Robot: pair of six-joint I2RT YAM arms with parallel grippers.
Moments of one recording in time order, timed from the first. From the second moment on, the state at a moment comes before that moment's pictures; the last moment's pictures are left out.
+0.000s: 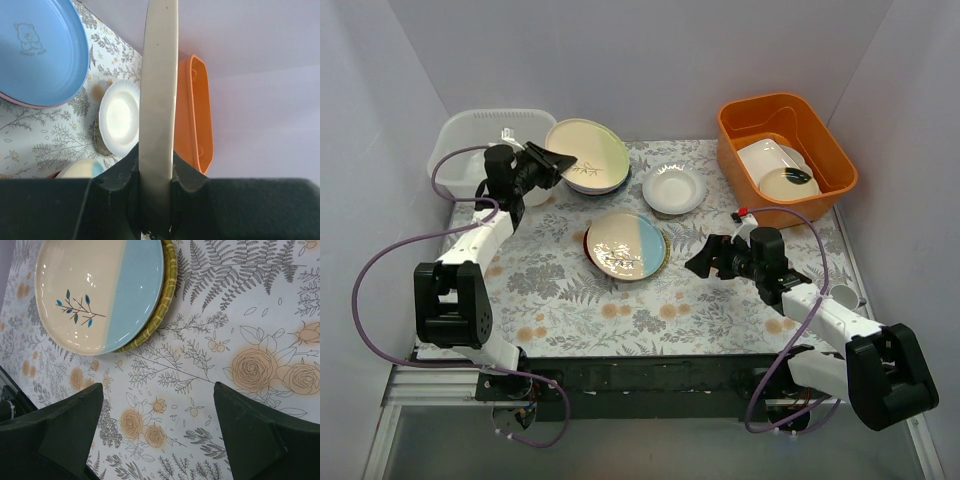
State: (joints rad) left arm -0.04 1.56 1.09 0.26 0.47 -1.10; right arm 0.38 1.11 0.44 0.17 -0.39 0.48
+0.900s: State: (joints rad) left arm 0.16 1.67 1.38 0.07 0.29 -1.11; right arm 0.38 1.19 0.46 0.18 -0.43 0.44
